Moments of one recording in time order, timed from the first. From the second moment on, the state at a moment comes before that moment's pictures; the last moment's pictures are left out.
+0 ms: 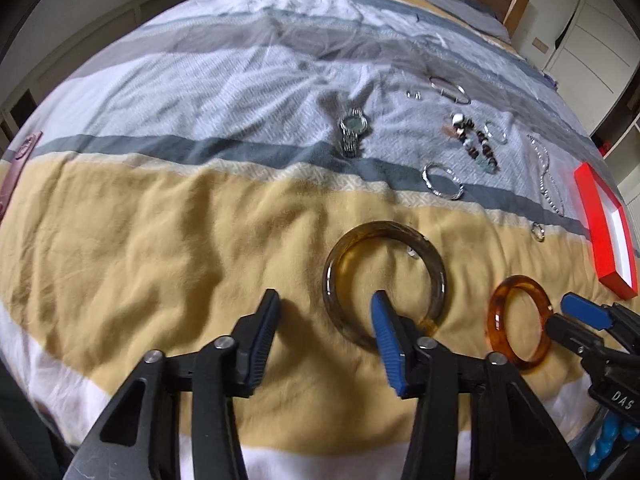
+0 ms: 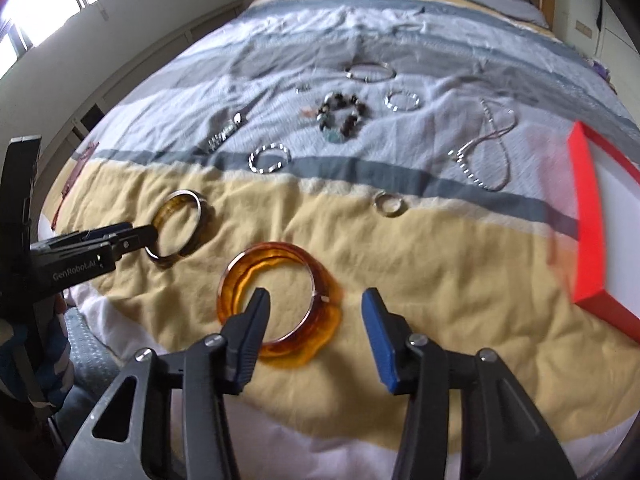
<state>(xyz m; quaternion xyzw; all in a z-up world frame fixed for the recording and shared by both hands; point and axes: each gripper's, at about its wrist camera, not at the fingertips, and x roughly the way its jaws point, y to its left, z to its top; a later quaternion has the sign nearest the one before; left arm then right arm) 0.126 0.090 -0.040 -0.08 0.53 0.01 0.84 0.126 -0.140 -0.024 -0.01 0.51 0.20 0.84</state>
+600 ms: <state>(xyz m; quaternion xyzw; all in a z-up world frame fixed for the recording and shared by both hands) 0.133 0.071 -0.051 -0.03 0.54 0.04 0.84 0.137 -0.128 -0.052 -0.05 0.51 0.20 0.84</state>
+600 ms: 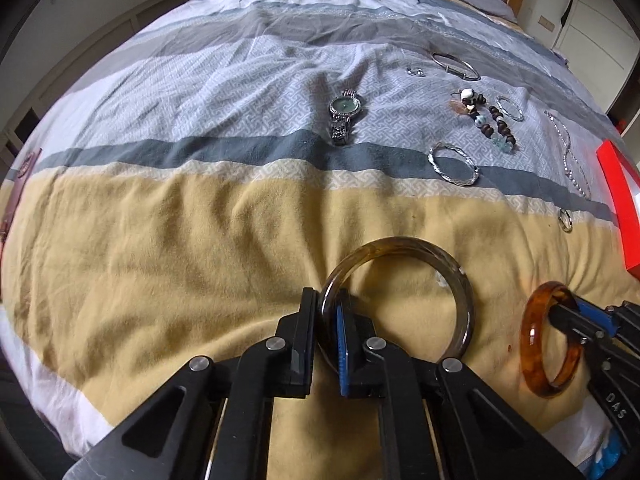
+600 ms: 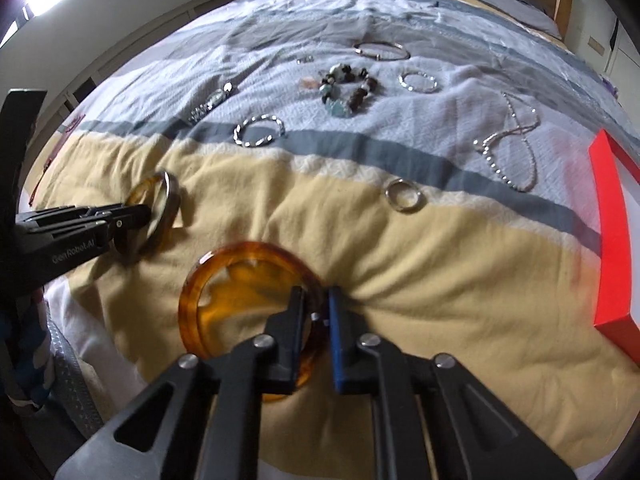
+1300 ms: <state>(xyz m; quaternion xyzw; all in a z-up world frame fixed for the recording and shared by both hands) 0.084 0.027 0.013 0.04 0.49 0.08 0.87 0.072 -0.207 0.035 -0.01 0.41 0.17 0.89</state>
